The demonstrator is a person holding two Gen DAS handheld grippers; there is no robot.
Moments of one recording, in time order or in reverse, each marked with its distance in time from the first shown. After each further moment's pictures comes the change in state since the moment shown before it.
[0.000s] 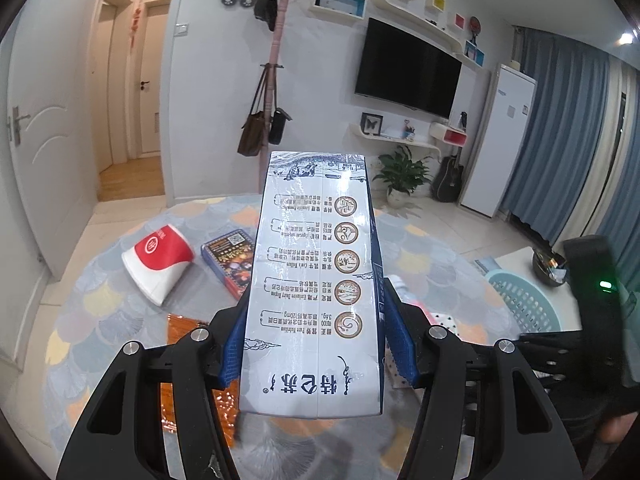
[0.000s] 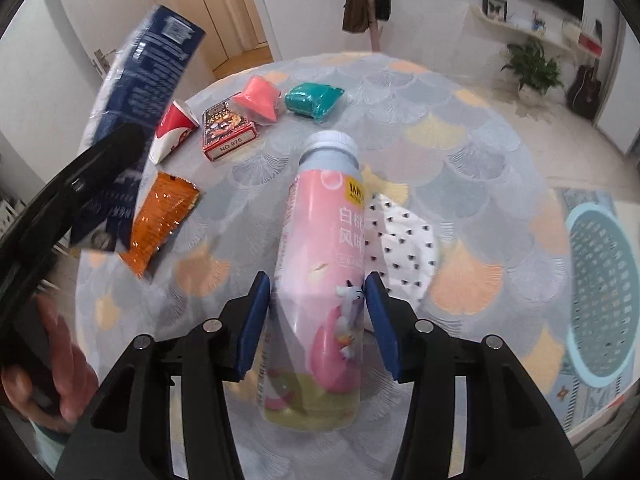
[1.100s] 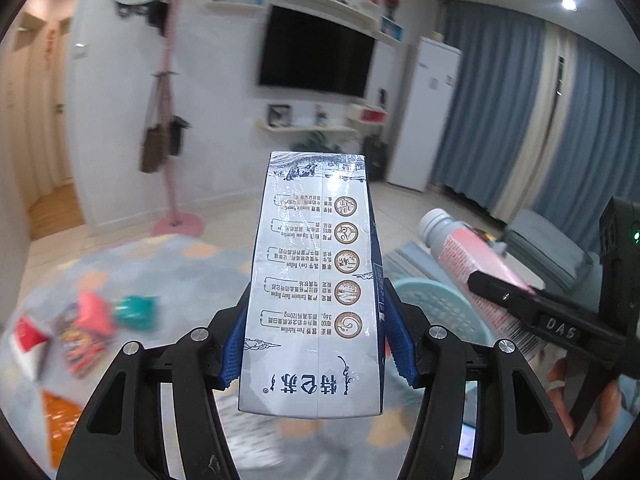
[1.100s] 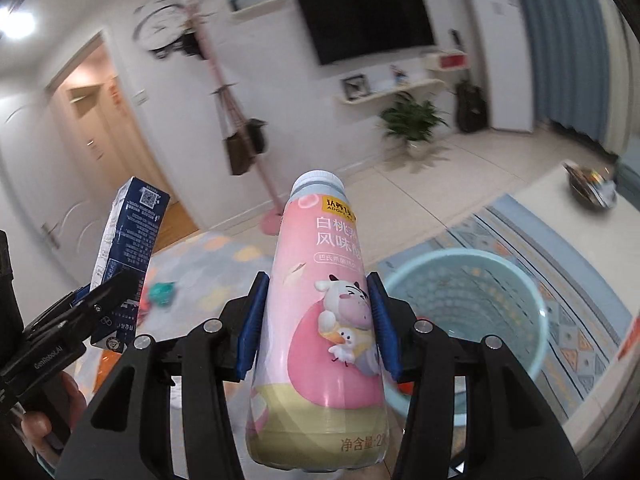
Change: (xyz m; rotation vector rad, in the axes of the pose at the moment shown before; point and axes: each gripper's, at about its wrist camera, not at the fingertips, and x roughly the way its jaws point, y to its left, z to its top) left arm 0.069 -0.185 0.050 0.156 0.070 -0.266; right arm -0.155 -0.207 -0.021 0.374 -0.487 -0.189
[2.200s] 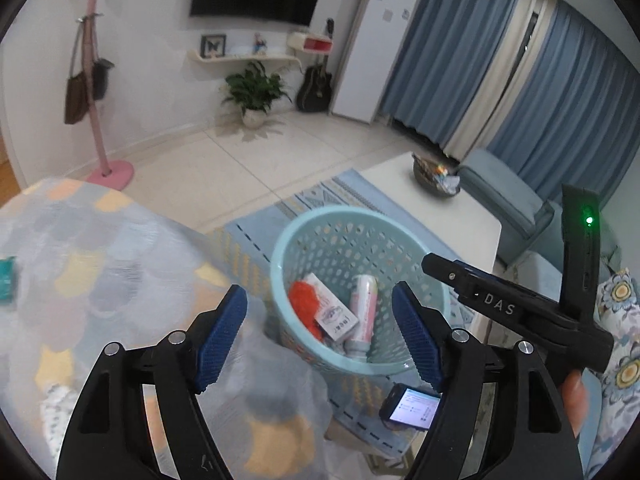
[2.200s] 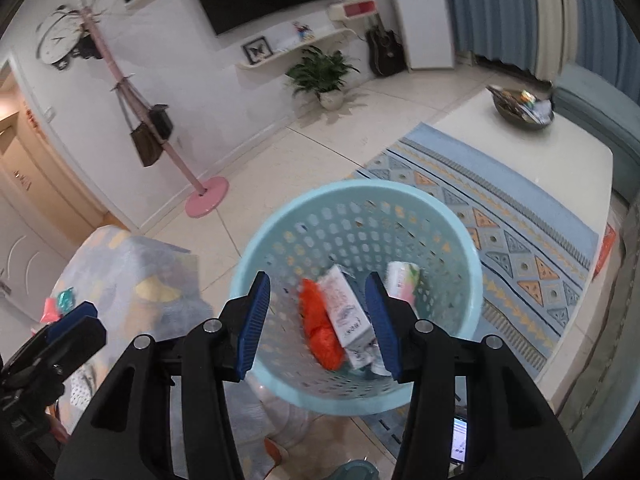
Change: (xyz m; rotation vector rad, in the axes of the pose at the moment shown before) left arm 0.094 -0.055 -0.037 0.028 0.218 -0.175; right arm 0.042 -0.097 -0.037 0.172 0.117 -0.205
